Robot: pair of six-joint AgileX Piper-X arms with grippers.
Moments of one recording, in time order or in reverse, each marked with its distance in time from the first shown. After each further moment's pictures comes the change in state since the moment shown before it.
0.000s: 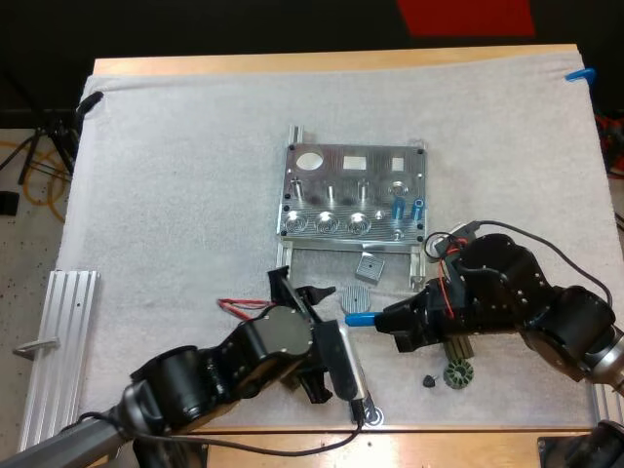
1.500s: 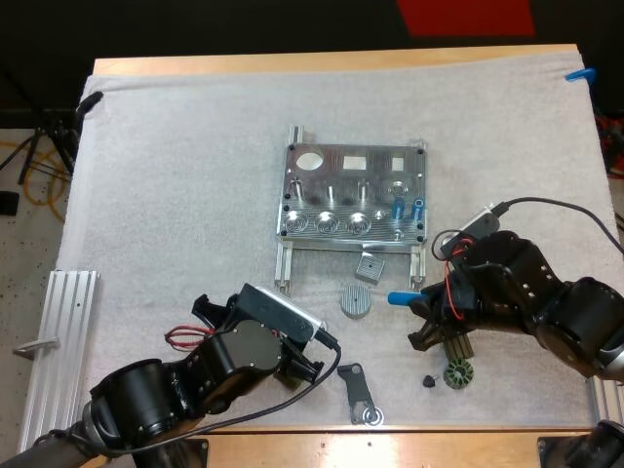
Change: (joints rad) left arm 0.000 -0.105 -0.031 0.213 -0.204 -0.787; right arm 0.000 0.000 -0.105 0.250 0.326 -0.229
